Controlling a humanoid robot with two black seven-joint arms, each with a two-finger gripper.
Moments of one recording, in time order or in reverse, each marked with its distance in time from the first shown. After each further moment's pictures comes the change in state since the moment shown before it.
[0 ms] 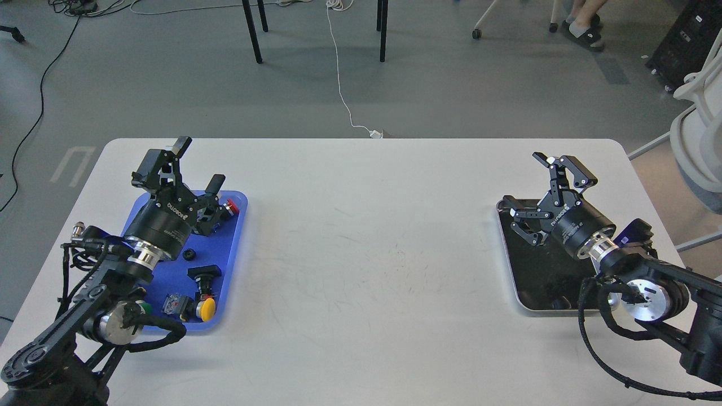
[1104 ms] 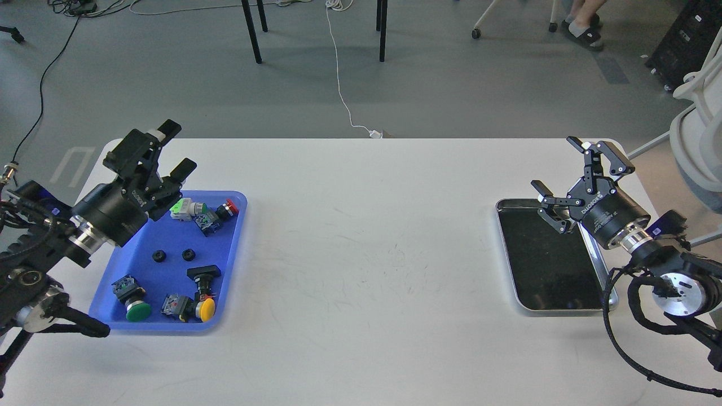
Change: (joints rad) left arm -0.023 0.373 0.008 -0.122 0.484 -0.106 -0.071; right arm -0.029 -0.053 0.081 0.006 -0.004 0.038 0.000
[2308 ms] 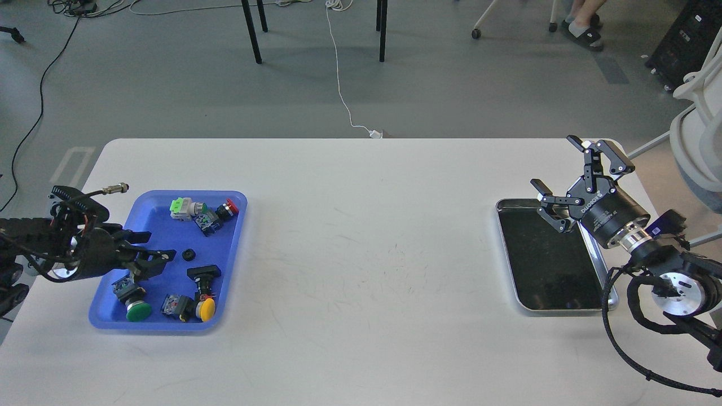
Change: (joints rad) left arm -0.385 0.141 0.632 0.337 0.960 0.139 -0.020; right arm -0.003 0.000 0.004 0.006 0.000 -0.003 0.000
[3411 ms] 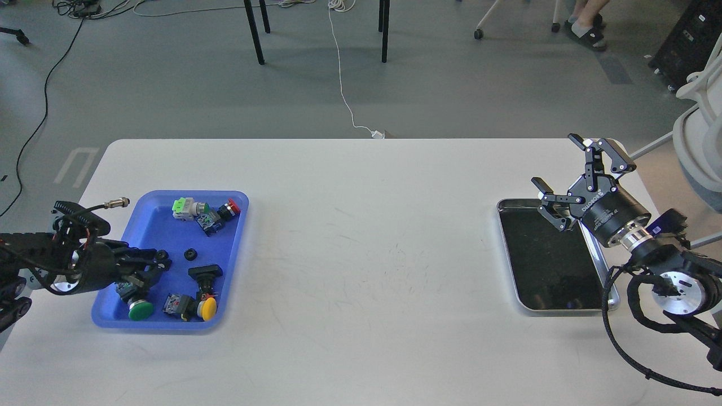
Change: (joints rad) left arm 0.023 -0.029 0.046 0.056 -0.010 0.006 0.000; right arm 0.000 0.001 0.008 -0.001 0.000 0.000 0.000
